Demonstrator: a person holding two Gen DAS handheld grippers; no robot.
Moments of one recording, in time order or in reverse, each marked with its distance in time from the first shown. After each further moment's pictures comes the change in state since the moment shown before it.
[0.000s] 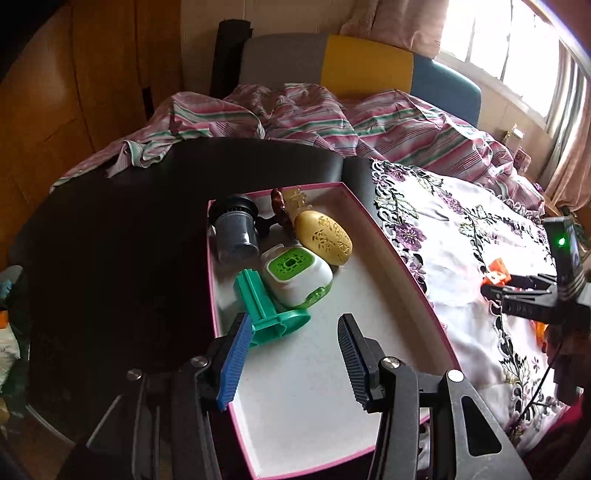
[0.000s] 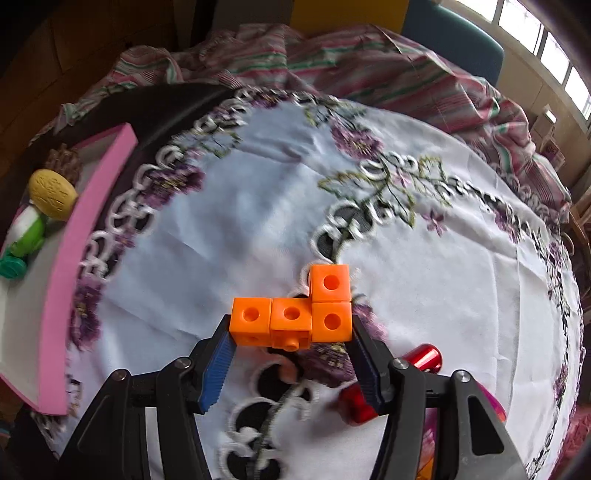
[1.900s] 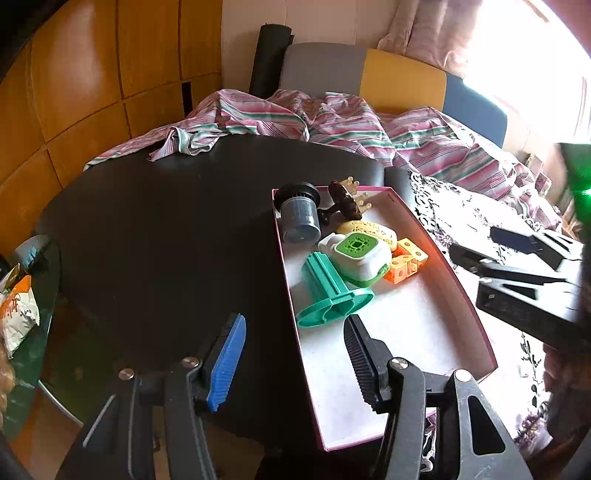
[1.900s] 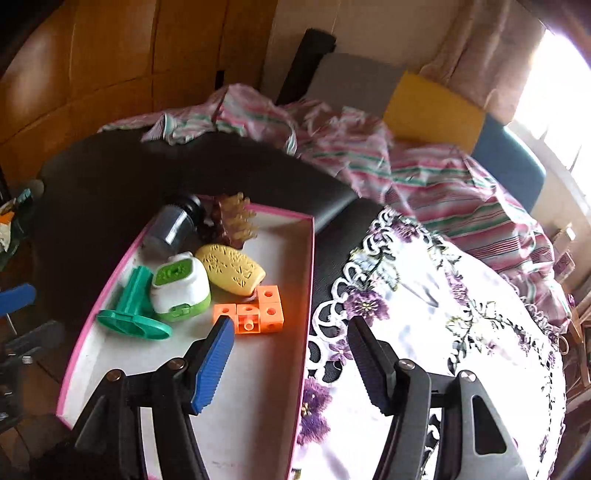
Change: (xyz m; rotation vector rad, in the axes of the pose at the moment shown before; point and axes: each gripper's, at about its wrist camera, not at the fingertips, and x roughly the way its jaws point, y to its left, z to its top) left arm -0.017 0.048 -0.026 -0.087 -0.034 0.072; right arm -0.061 0.183 0.027 -0.247 -0.265 -0.028
